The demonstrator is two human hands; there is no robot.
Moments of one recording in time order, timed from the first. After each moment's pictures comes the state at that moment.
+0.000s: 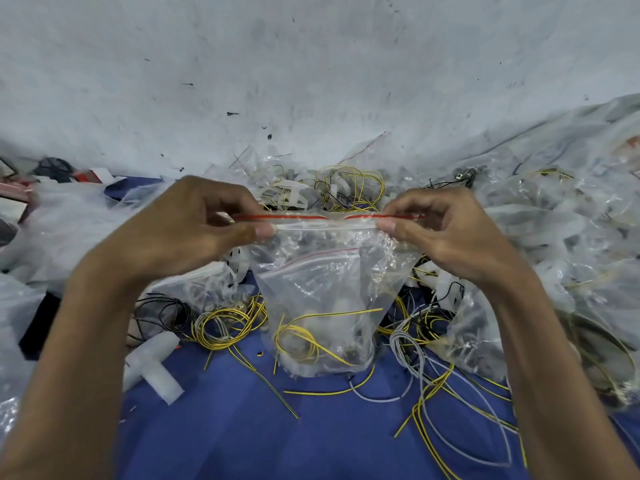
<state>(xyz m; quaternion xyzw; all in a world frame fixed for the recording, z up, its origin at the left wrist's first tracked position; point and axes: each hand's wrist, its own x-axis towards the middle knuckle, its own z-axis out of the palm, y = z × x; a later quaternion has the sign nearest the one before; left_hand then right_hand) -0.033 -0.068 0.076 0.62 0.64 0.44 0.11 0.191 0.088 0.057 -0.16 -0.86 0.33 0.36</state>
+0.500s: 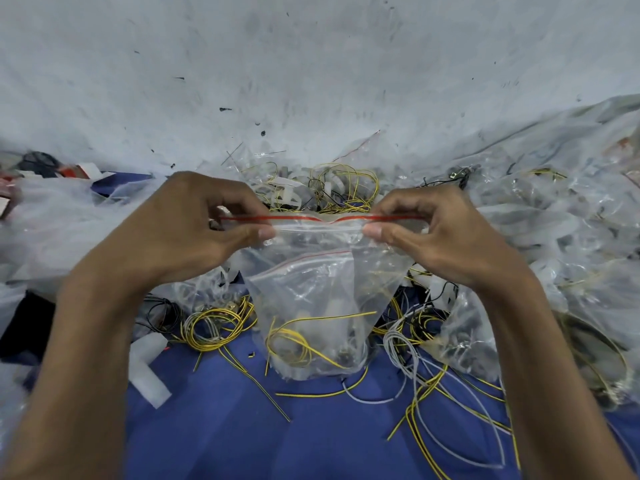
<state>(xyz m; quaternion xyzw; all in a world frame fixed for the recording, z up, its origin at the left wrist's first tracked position) -0.026 -0.064 0.073 0.66 0.63 0.41 0.01 0.189 0.078 0.064 -0.13 -0.89 0.26 0.34</state>
